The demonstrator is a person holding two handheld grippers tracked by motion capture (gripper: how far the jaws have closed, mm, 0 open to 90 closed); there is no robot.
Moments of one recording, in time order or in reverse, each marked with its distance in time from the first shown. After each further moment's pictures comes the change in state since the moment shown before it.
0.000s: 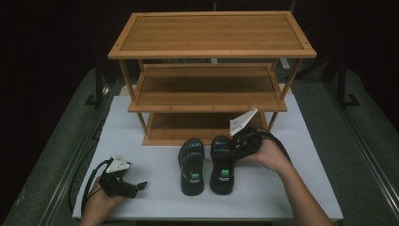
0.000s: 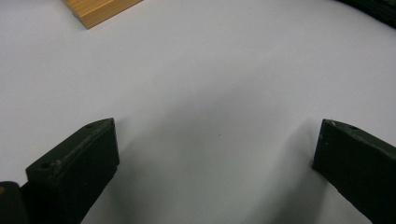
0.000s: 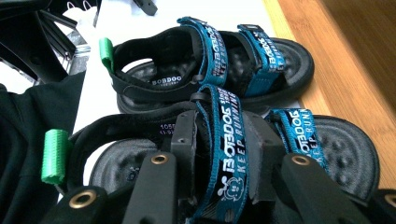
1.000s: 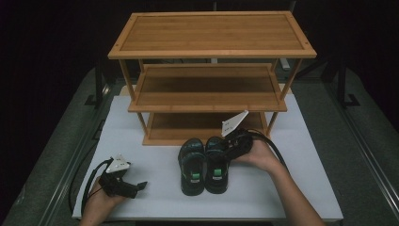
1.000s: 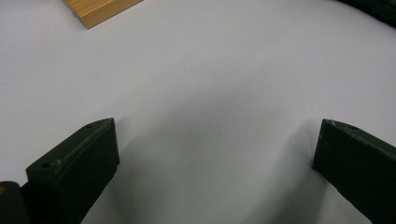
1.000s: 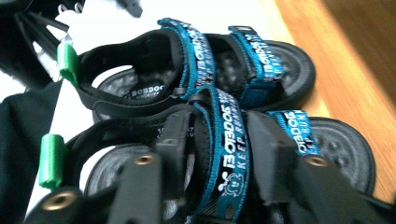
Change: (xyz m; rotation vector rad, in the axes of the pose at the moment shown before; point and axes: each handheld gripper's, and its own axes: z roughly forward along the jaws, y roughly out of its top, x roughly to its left) left arm 0.000 0.000 0.000 0.001 0.000 0.002; right arm -0.009 0.002 0.026 -0.015 -0.011 0.013
